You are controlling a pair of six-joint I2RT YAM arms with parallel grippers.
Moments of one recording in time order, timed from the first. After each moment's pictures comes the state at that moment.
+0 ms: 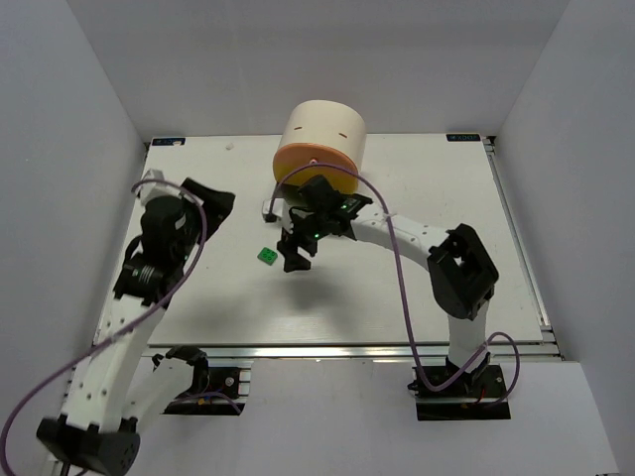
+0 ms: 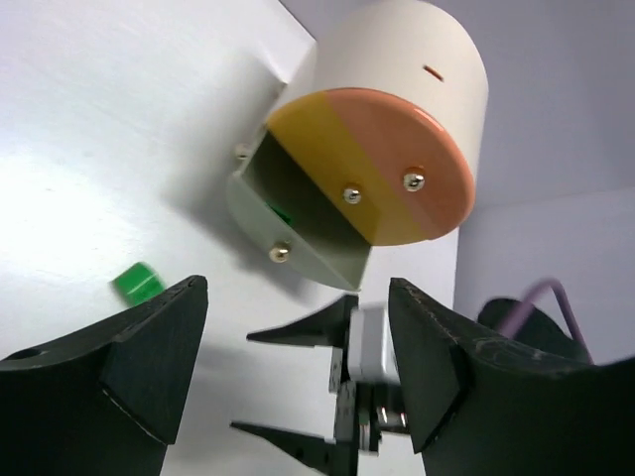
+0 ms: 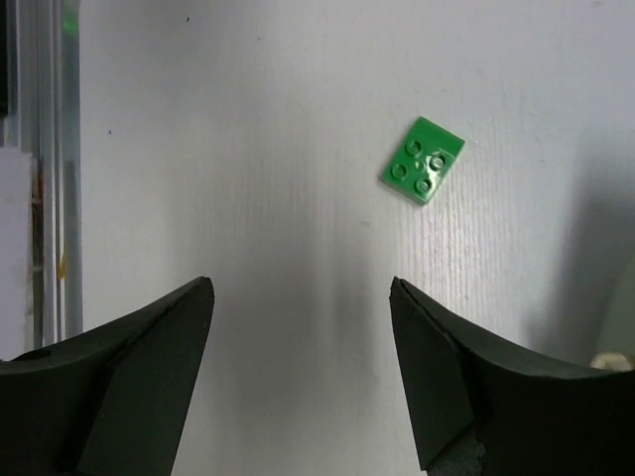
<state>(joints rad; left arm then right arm) -0.26 0.93 1.02 -0.42 -0.13 -0.92 0.81 1.89 1.50 -0.48 -0.66 -0.51</state>
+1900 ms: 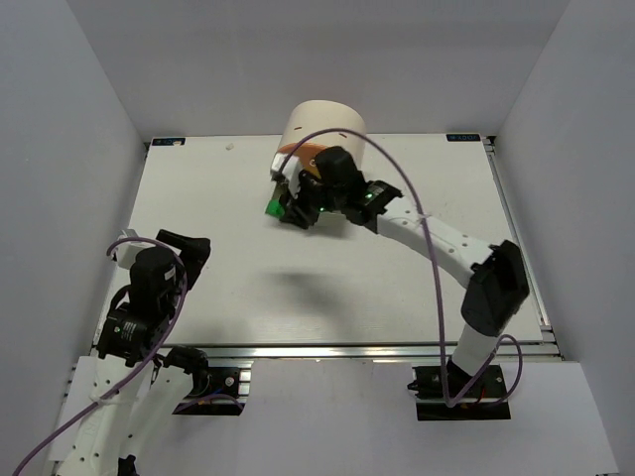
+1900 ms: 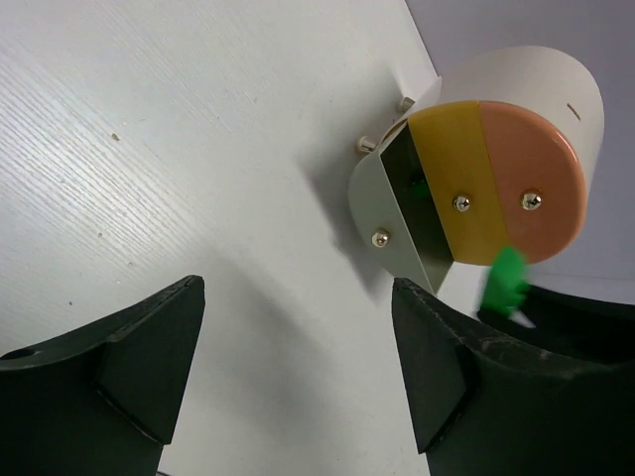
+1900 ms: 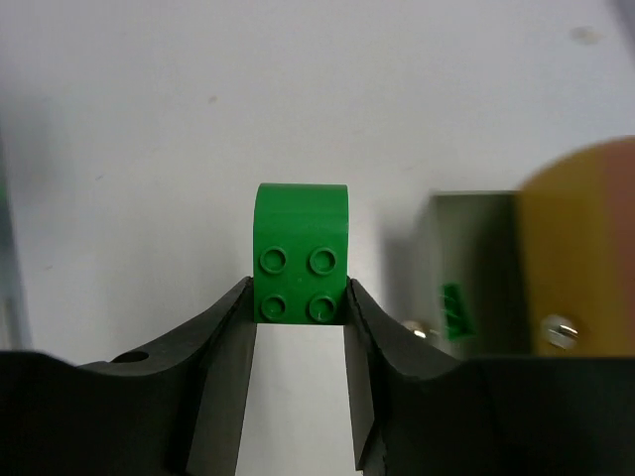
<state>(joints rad) -0.27 0.52 0.84 -0.81 -0.35 -1.10 0.84 1.77 1.58 -0.36 -0.44 -0.33</state>
